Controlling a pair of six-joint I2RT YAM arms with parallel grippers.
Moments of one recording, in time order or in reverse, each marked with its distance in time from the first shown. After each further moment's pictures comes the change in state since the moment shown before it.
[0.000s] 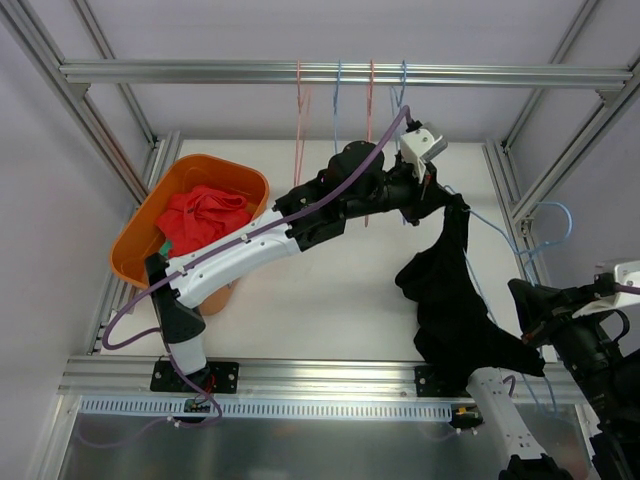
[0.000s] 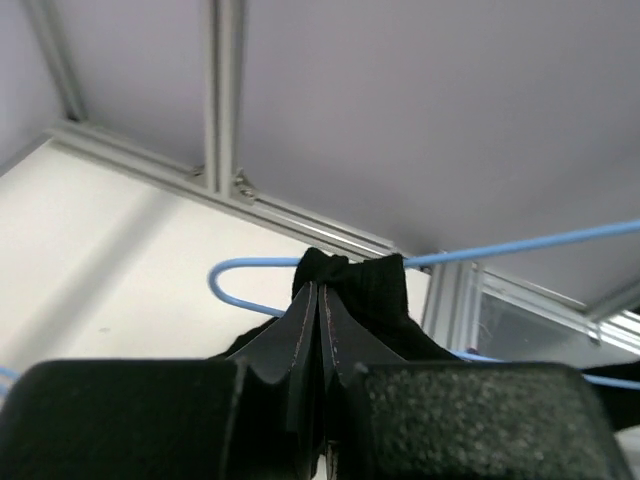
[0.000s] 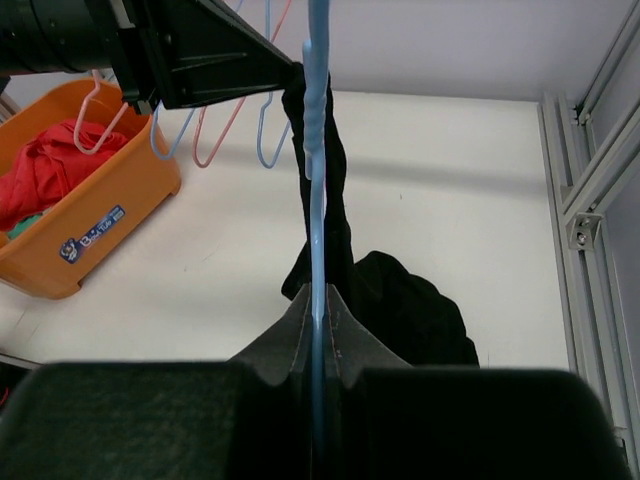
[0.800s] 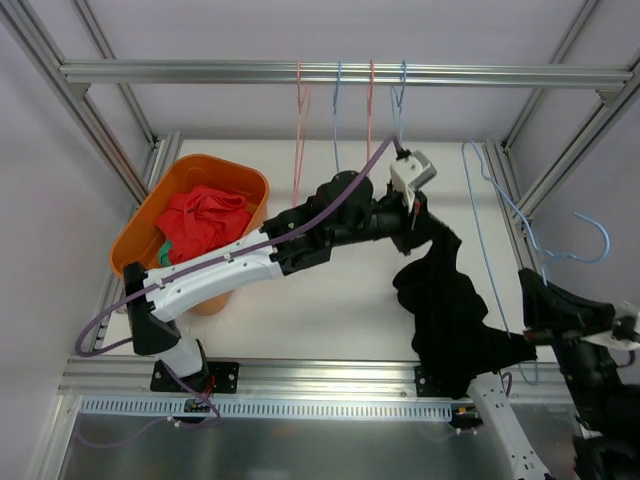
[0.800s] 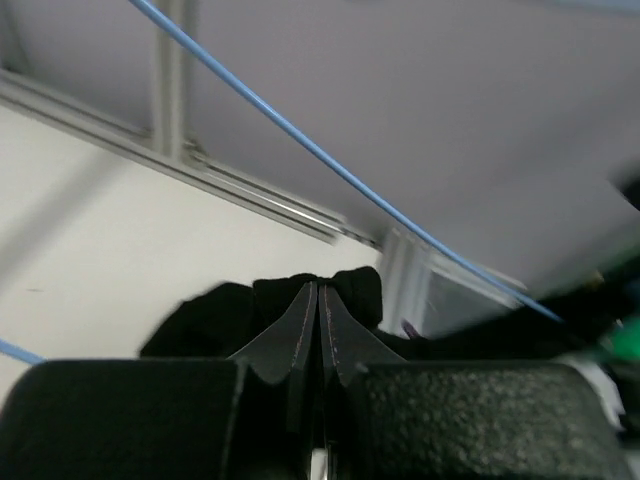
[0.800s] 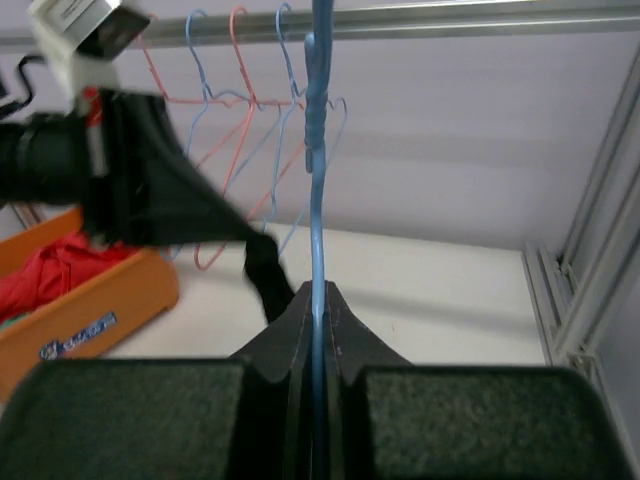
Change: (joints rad) left arm -0.055 -0.113 -0.179 0.050 -0.166 -0.105; right arm 0.145 -0.267 -0.310 0.356 0.117 -0.029
